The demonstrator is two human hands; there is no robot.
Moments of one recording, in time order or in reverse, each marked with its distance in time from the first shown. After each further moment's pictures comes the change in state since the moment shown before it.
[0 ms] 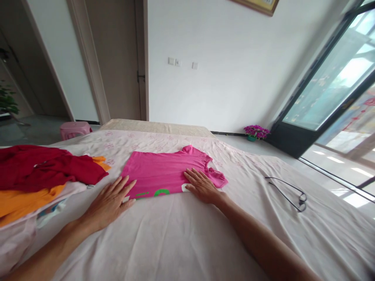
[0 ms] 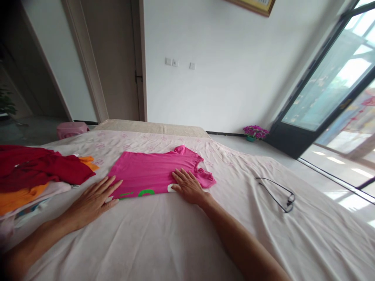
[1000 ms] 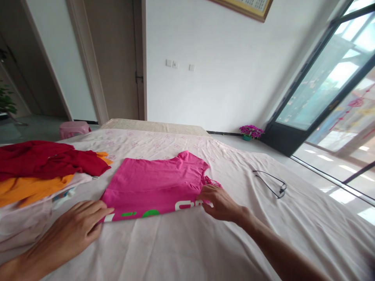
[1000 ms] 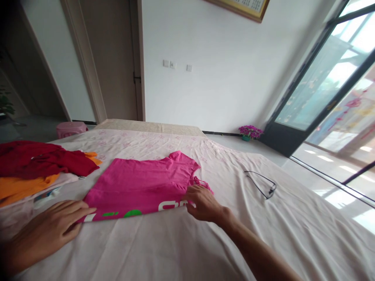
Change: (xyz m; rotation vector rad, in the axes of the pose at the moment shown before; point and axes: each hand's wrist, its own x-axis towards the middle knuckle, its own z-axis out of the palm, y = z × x) left_hand -0.099 0.007 -0.072 -0.037 0.094 0.187; right_hand -0.121 -0.033 -0.056 0.094 0.056 -0.195
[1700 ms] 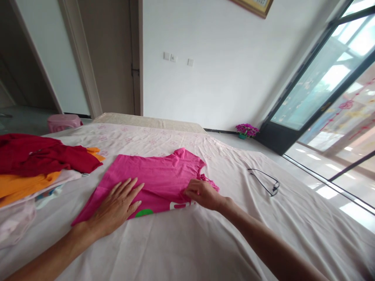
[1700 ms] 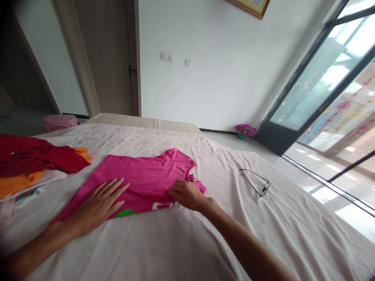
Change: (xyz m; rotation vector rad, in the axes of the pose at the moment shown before) left_hand 0.075 0.052 0.065 0.001 -0.057 -0.065; right_hand 0.036 -0.001 0.006 0.250 -0.002 0.002
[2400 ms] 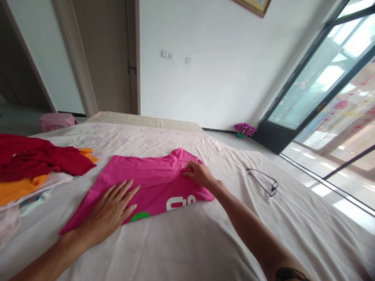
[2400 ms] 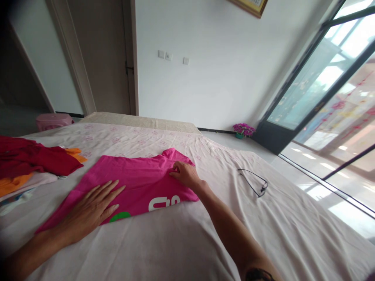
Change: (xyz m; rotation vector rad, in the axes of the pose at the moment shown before) left_hand 0.000 0.001 0.003 0.012 0.053 0.017; right_hand 0.049 0.050 -0.014 -0.085 0.254 0.321
